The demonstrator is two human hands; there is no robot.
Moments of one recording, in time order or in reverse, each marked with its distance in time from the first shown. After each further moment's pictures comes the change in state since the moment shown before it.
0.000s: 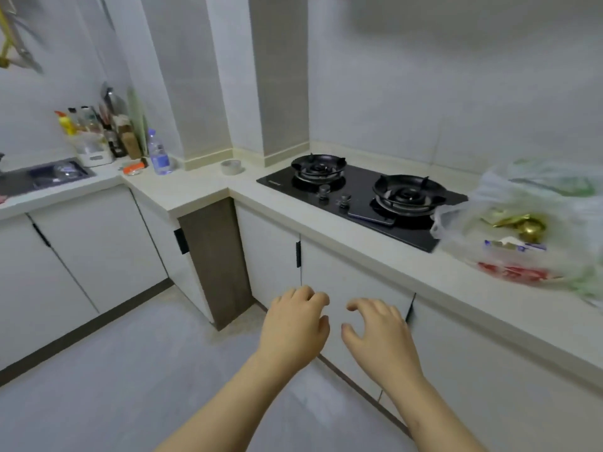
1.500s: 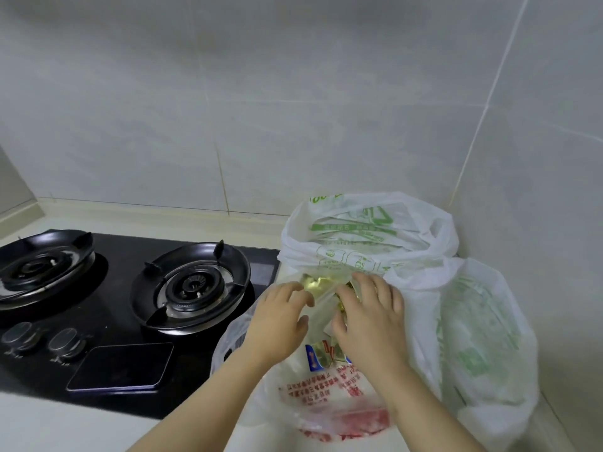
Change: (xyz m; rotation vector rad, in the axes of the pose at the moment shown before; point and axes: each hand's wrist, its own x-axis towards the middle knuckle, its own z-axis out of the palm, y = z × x) left_hand 0.453 0.238 0.248 -0.282 -0.129 0.618; right_hand 0.272 0.365 -0.175 -0.547 0.519 0.362
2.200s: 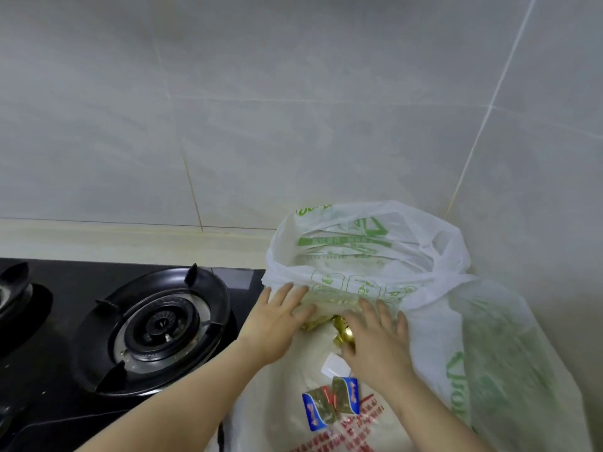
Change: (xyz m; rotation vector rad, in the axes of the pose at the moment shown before) left_hand 0.080 -0.058 0.037 0.491 -0.283 0.276; right_hand 0.048 0.032 0.059 -0.056 -0.490 0.108
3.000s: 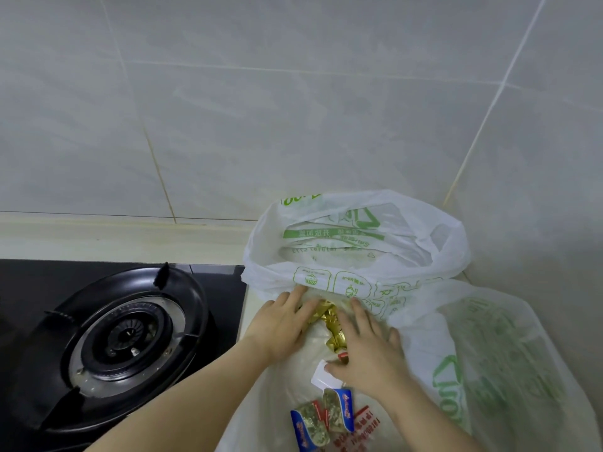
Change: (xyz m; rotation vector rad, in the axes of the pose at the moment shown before) left_hand 0.043 0.011 0.035 -0.286 0.005 0.031; right_hand 0.025 0.013 0.021 0.037 -0.238 0.048
